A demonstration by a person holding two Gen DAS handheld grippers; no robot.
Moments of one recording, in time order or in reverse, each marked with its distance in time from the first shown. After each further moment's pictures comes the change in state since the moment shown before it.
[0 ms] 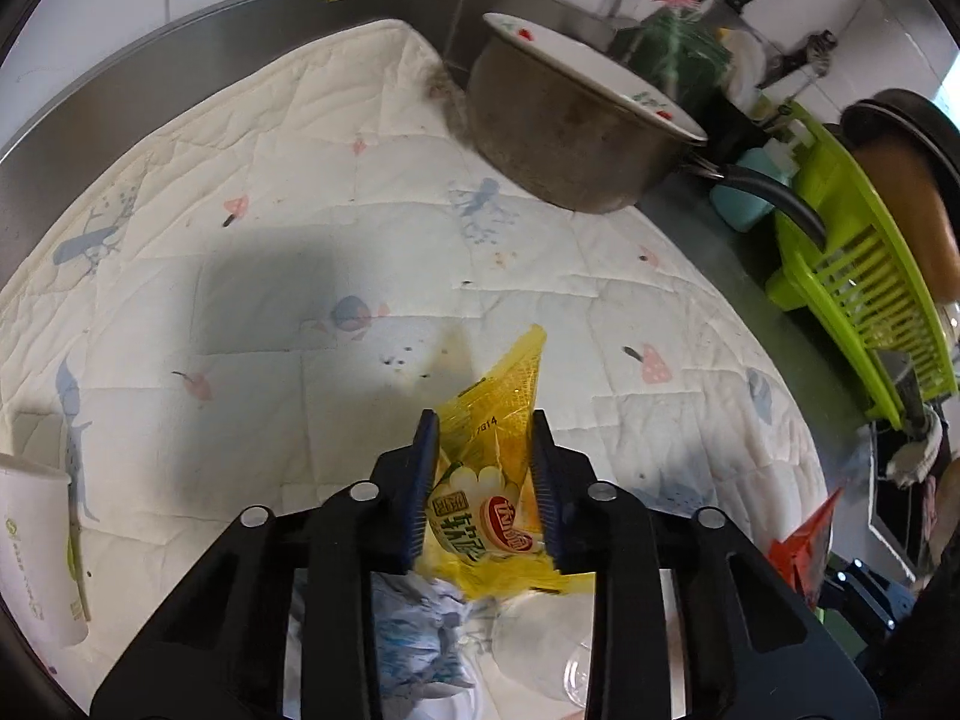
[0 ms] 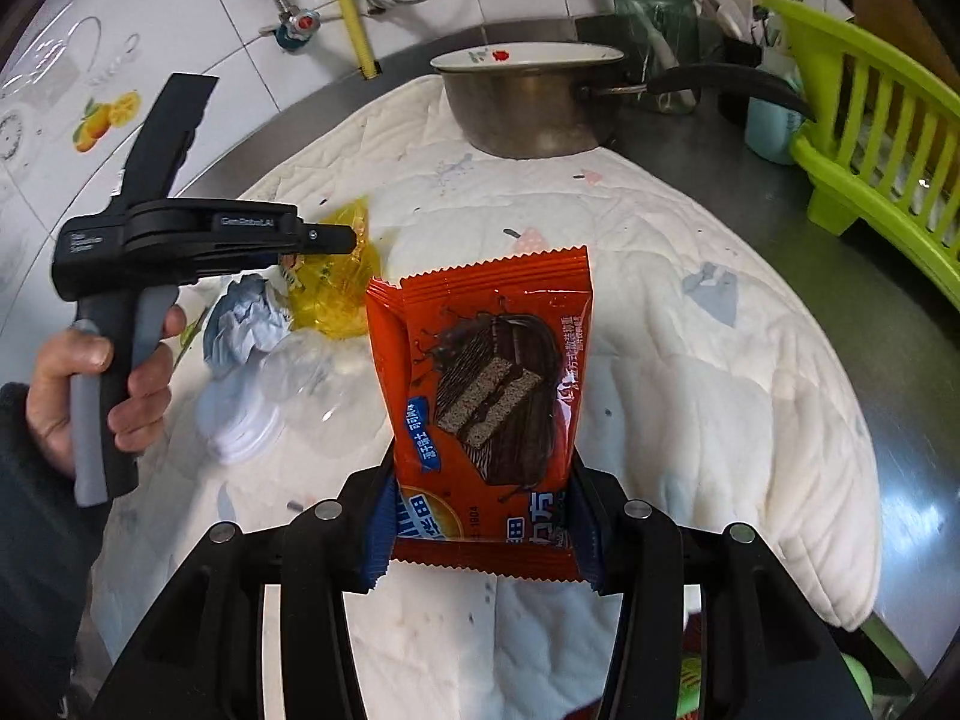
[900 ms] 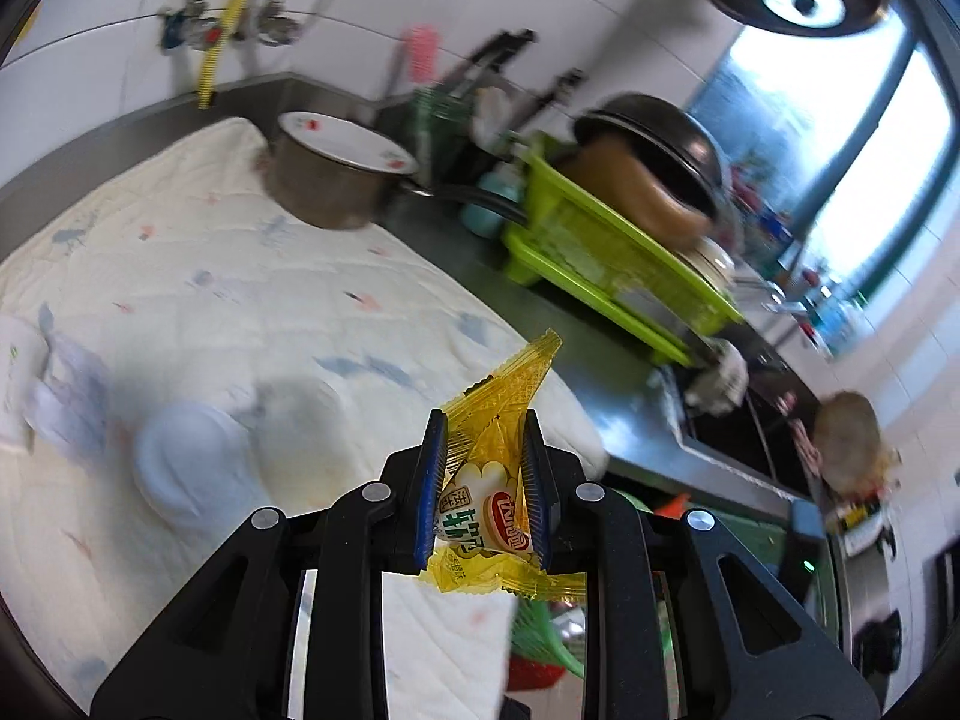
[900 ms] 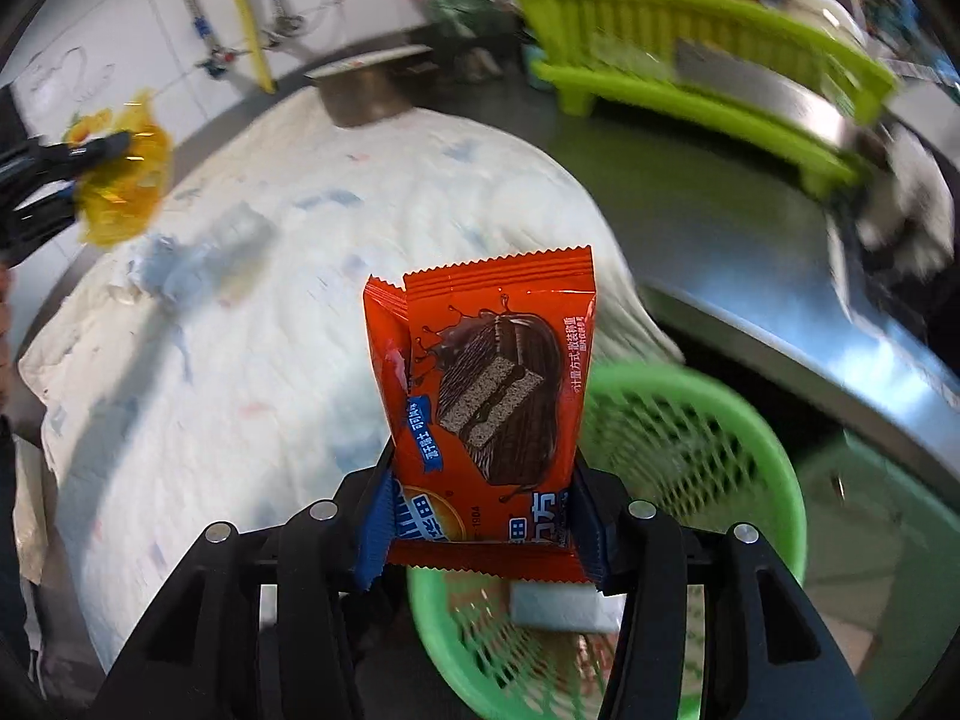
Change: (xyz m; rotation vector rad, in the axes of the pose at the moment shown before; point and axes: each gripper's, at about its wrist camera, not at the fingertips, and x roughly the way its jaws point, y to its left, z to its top) left arm -0.160 -0.080 -0.130 0.125 -0.178 -0.366; right arm -0.132 -0.063 -0.178 0.181 -0.023 -0.213
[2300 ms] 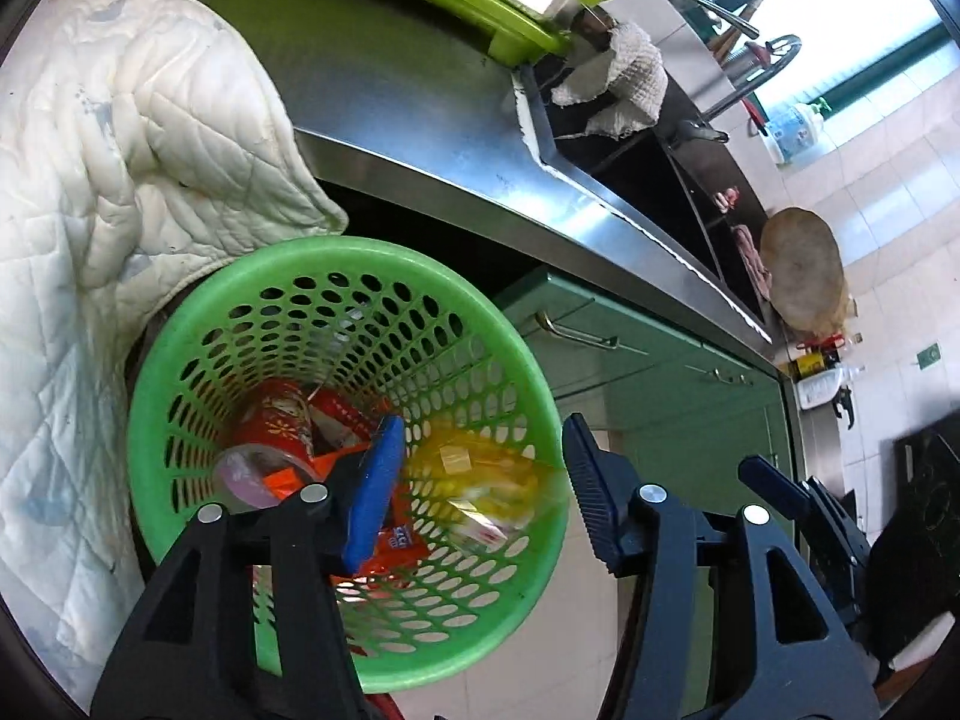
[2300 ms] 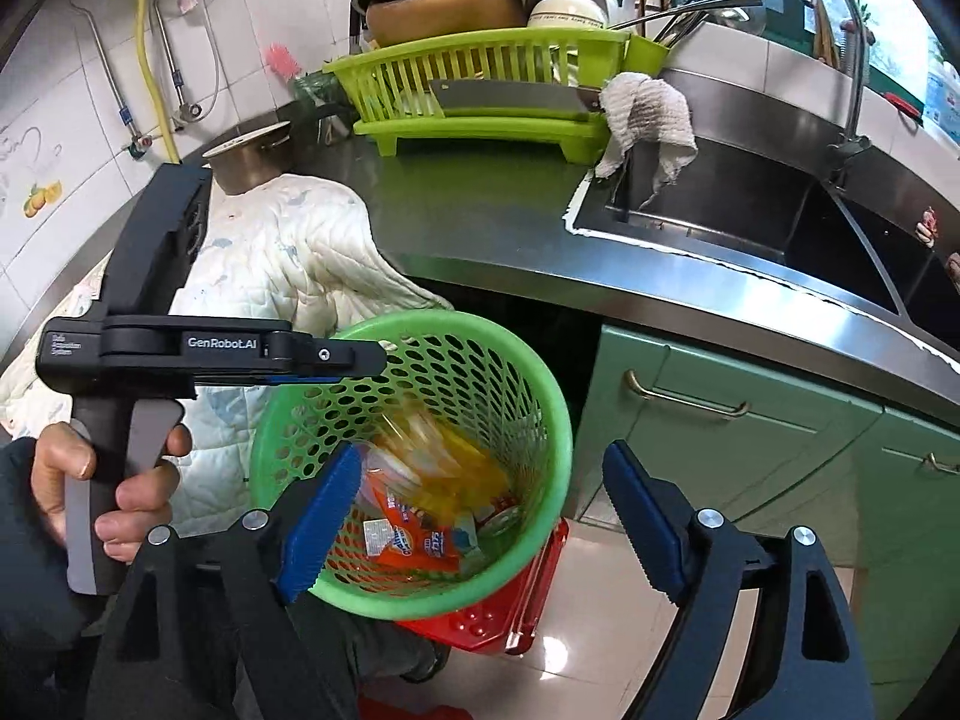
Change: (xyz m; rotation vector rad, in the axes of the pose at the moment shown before) left arm 0.221 -0.186 -0.167 0.069 0.470 -0.200; right arm -0.110 -0.106 -0.101 0.137 -0.160 -0.170
